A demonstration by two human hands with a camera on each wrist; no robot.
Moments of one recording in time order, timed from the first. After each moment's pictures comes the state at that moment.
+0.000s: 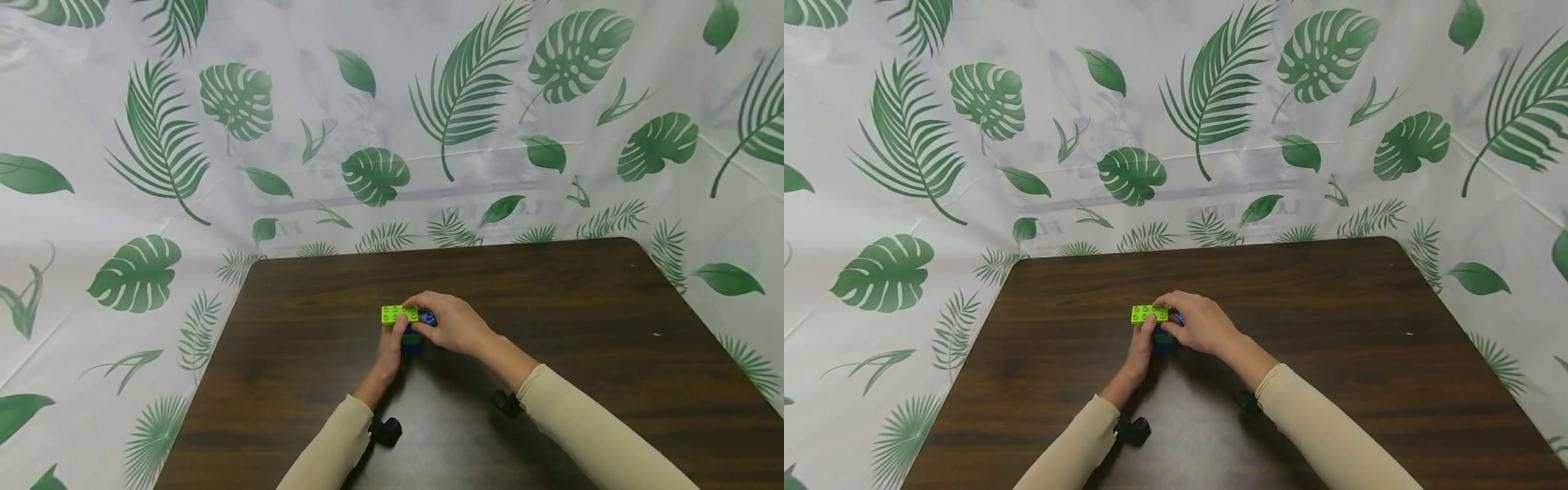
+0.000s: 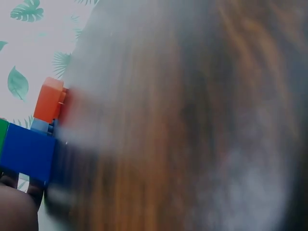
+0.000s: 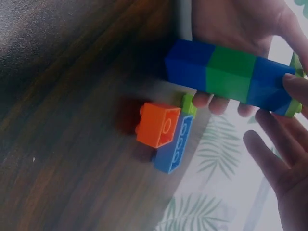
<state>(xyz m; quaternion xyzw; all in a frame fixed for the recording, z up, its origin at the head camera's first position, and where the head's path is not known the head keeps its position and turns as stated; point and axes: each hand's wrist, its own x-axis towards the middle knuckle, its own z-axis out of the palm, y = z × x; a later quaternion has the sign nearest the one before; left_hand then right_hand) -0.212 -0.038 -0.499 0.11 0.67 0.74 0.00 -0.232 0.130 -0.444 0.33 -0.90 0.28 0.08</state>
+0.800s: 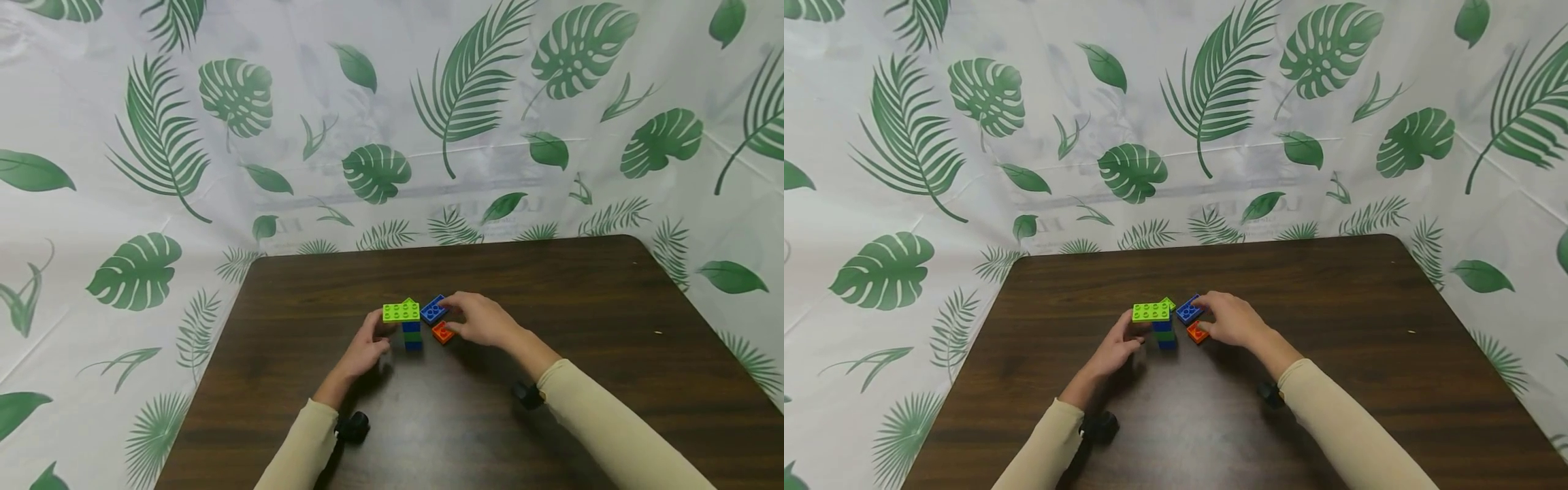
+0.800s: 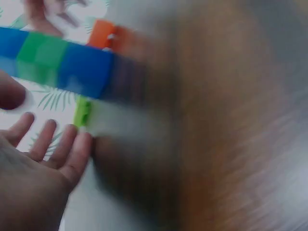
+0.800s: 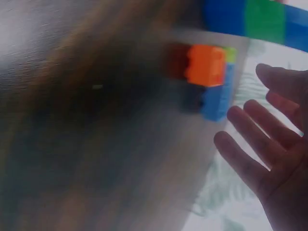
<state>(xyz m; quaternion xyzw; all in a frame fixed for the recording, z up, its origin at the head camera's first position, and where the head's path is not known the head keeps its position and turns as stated) -0.229 -0.095 -0.516 0.18 0.78 0.59 0.08 -0.245 0.176 -0.467 0.24 -0.93 0.26 -0.04</state>
